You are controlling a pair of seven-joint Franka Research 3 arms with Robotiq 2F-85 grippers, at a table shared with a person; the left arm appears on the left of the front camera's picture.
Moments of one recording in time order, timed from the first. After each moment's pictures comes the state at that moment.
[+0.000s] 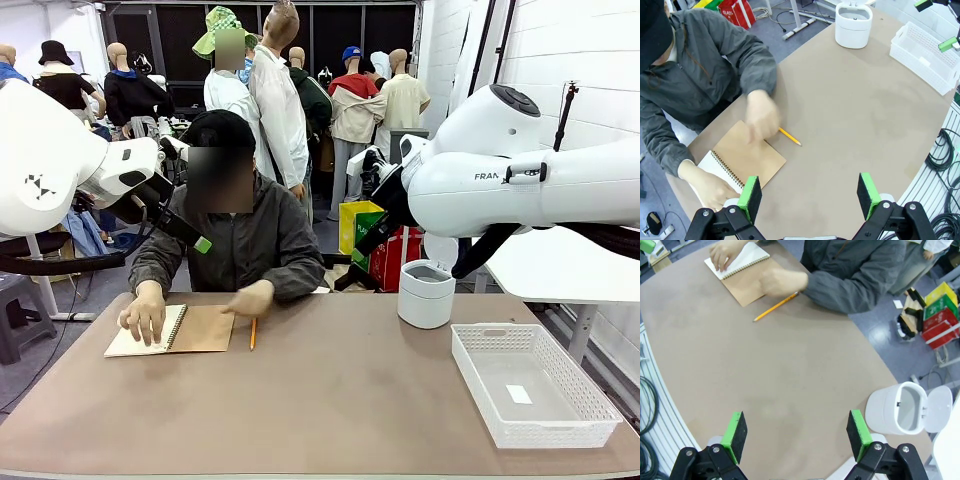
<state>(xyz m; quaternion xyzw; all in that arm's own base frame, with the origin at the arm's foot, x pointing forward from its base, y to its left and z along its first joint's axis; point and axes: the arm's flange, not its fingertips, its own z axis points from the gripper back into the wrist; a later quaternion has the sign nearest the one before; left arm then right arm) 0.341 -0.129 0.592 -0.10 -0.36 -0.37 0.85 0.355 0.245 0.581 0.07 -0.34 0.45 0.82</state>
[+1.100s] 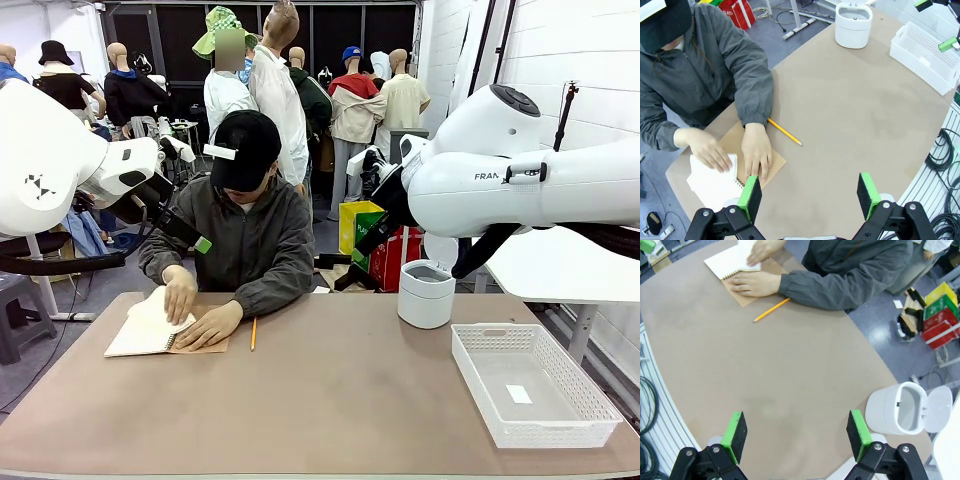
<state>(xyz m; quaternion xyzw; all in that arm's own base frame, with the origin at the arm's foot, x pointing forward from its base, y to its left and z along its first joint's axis) 0.341 -0.129 0.592 -0.10 -0.36 -0.37 0.85 0.355 0.245 0.581 0.07 -0.34 0.45 0.82</state>
